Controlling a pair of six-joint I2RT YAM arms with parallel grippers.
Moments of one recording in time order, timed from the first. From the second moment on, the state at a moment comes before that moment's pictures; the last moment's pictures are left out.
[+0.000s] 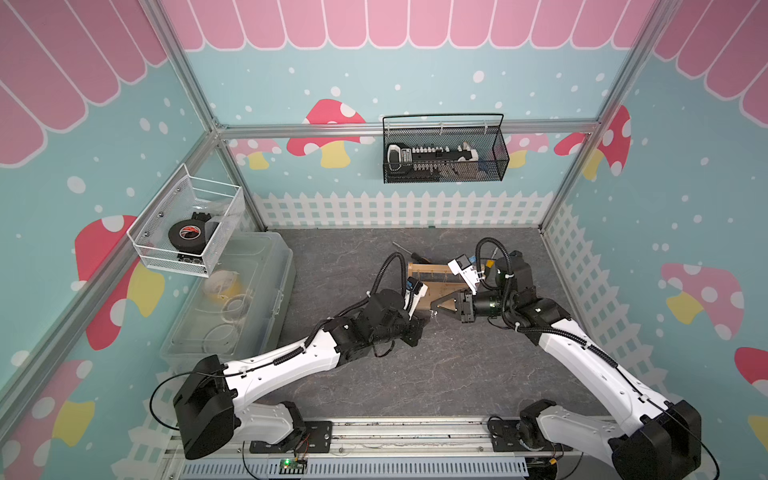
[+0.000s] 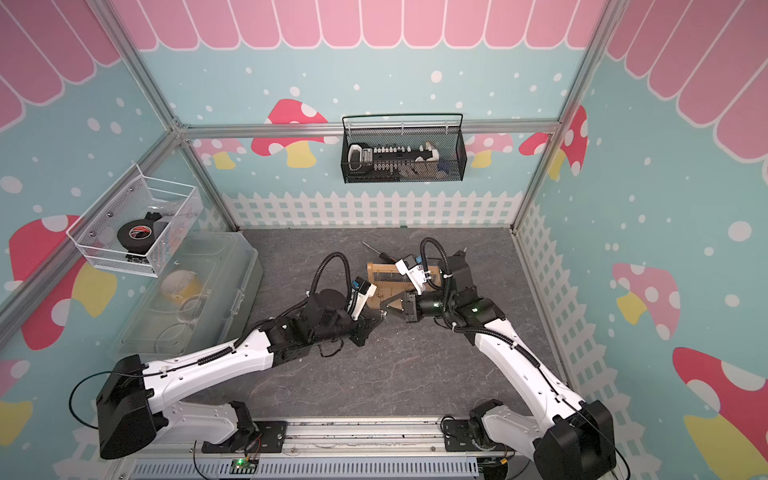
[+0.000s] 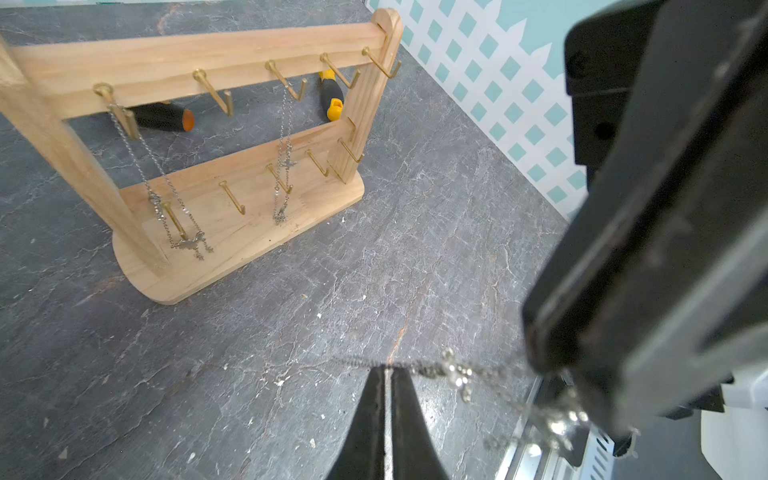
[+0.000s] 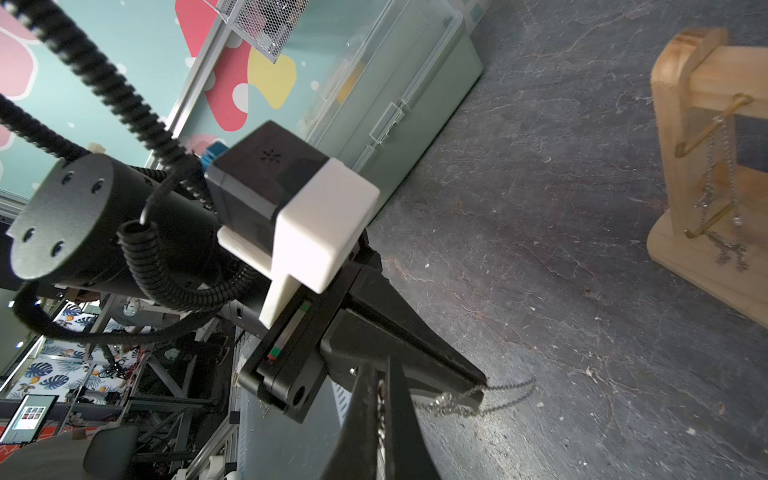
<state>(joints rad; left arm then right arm) -0.93 1.32 0.93 -0.14 0.08 -0.36 0.41 1.13 0.93 -0.34 -0.94 0.39</state>
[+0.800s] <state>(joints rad) -0.93 1.32 0.93 -0.12 0.08 -0.36 0.44 1.13 0.93 -0.31 -0.94 0.41</state>
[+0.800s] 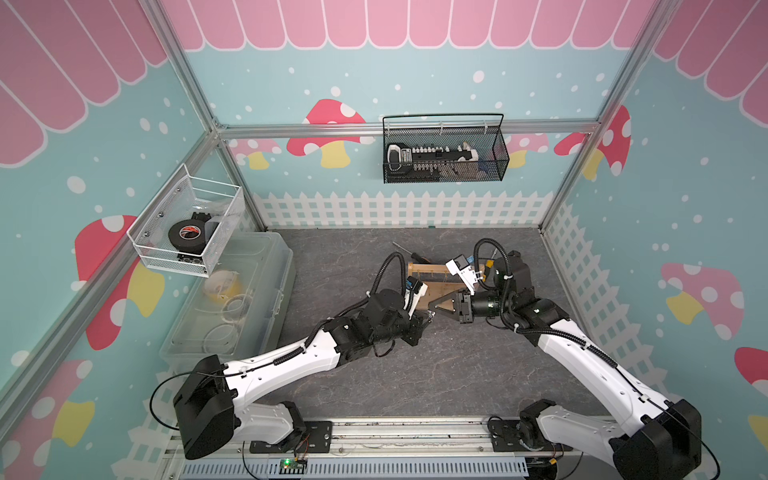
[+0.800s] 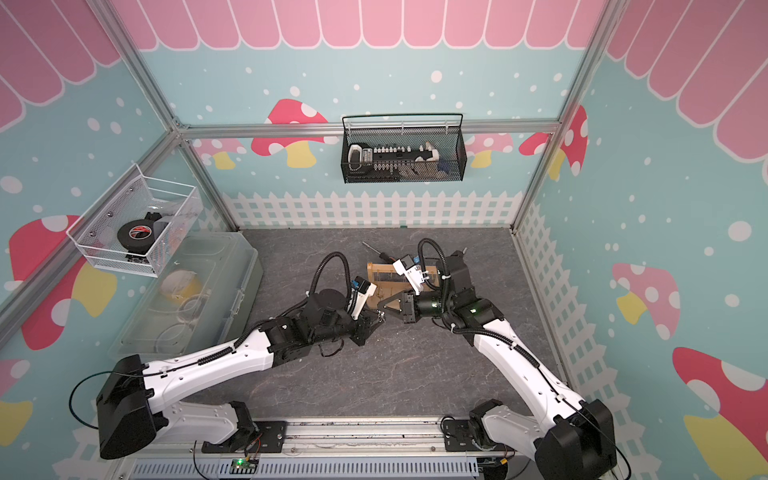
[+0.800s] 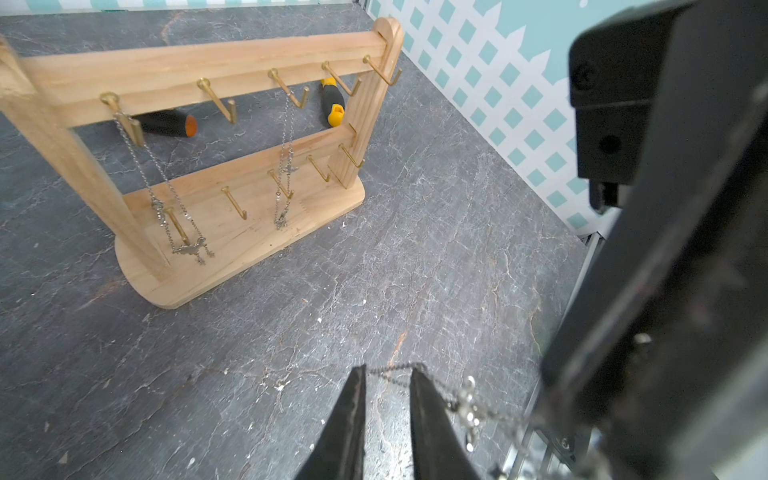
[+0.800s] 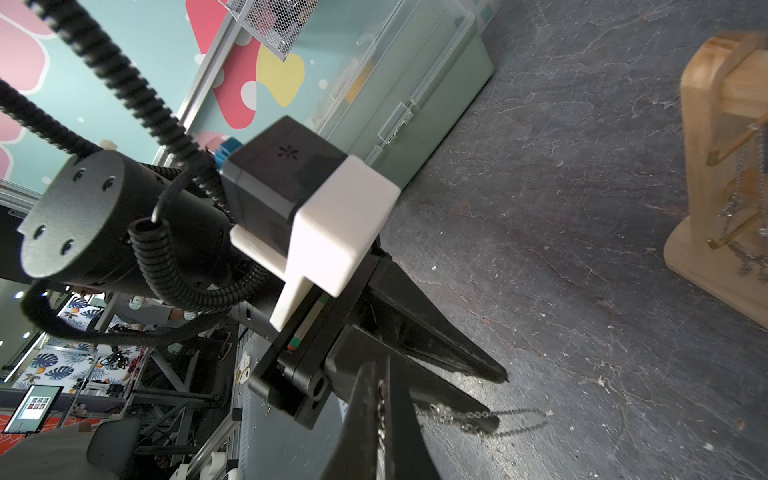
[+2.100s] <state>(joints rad) -0.94 1.32 0.90 -0.04 0.07 -0.38 0.46 1.13 0.95 -0.23 -0.96 0.46</state>
